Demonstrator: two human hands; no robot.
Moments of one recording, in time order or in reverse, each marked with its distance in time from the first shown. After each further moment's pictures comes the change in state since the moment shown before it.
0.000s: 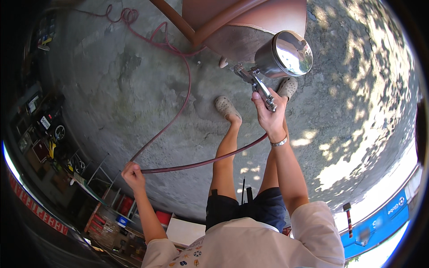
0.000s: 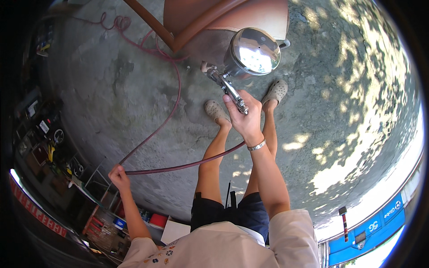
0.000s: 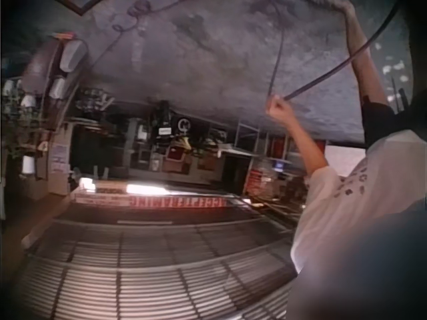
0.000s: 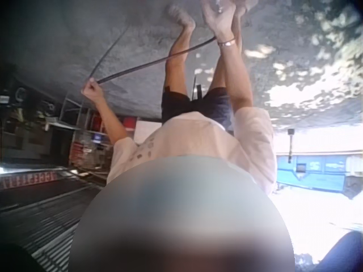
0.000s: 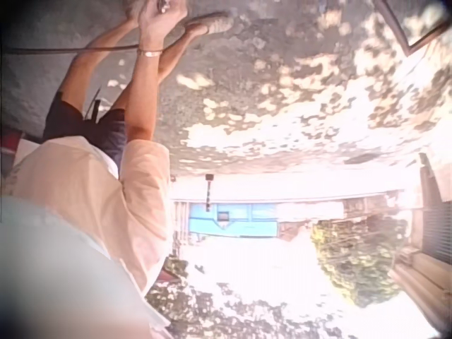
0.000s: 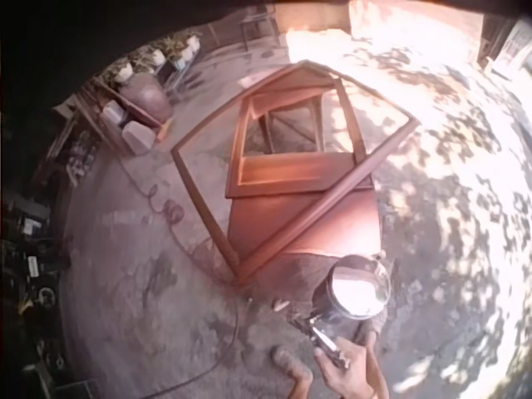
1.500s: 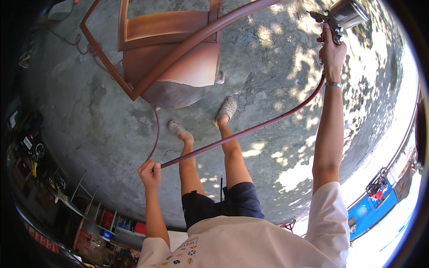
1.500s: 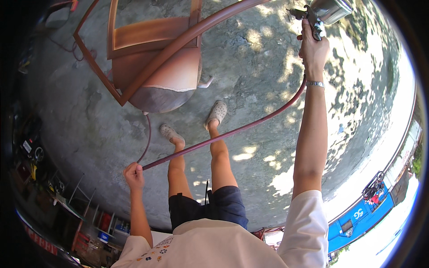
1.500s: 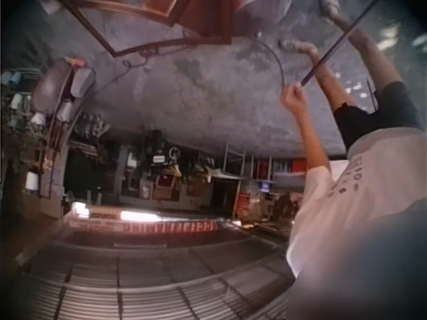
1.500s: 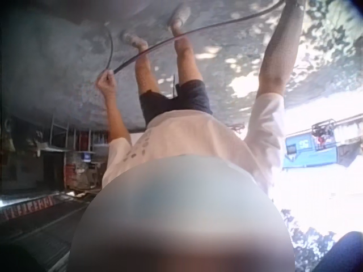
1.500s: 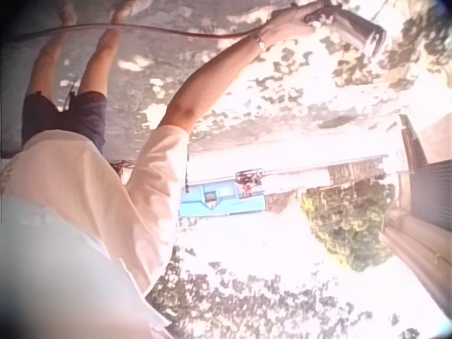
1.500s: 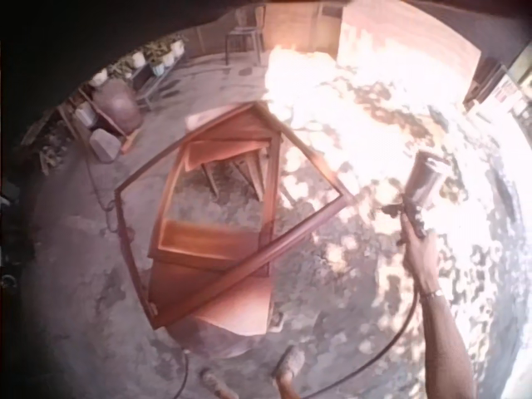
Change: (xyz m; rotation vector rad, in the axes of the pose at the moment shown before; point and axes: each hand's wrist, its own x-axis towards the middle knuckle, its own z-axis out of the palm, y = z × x) left_hand 0.101 0.294 0.149 -0.324 -0.195 -0.081; right_hand 0.362 -0.041 -0.402 -0.408 0.416 0.183
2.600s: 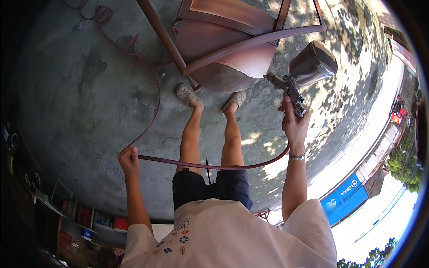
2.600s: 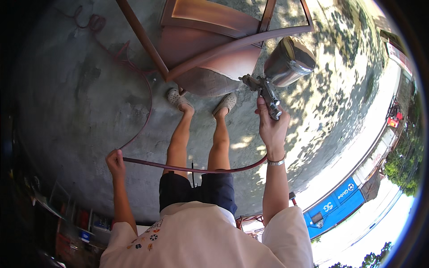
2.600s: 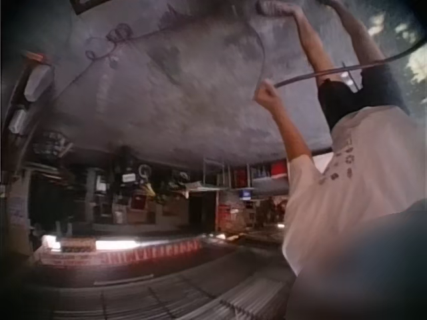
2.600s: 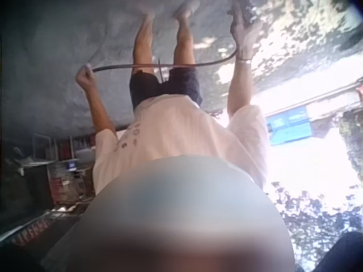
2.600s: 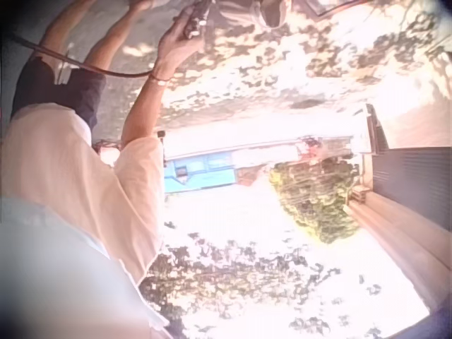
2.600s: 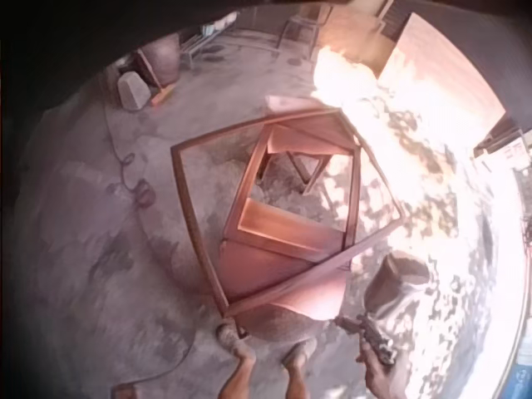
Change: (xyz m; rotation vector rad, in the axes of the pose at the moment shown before) left_hand 0.003 -0.229 -0.198 -0.083 0.052 -0.118; right_hand -0.352 -0.191 0.113 0.002 -0.352 0.128
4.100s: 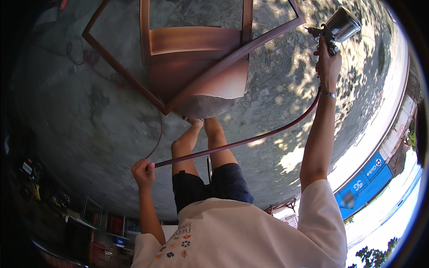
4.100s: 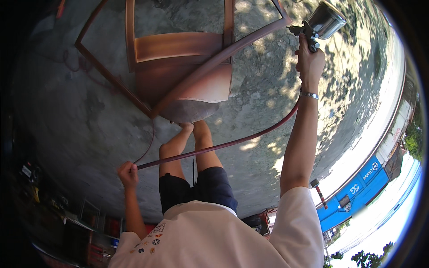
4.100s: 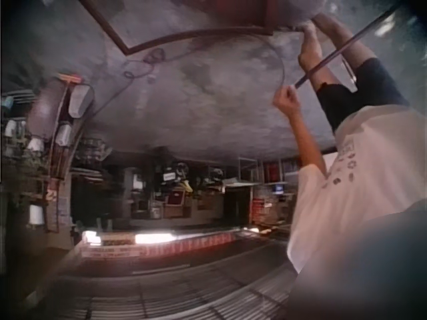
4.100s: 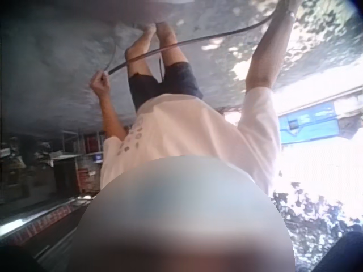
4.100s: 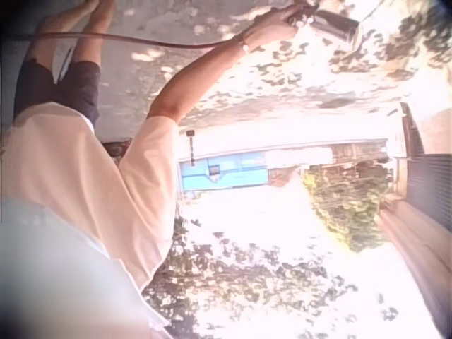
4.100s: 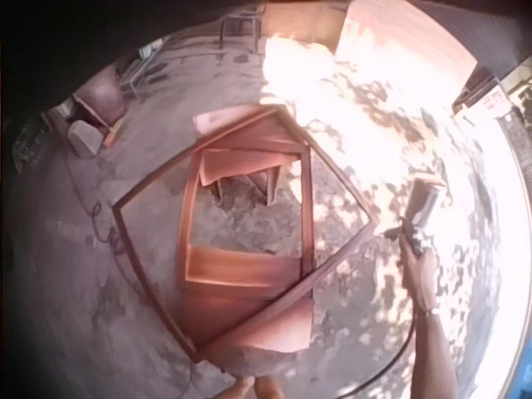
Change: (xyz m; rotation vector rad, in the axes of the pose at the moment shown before) left_hand 0.113 0.139 0.054 0.091 -0.184 0.163; right_hand 0.292 0.001 -0.139 -0.198 0.418 0.045
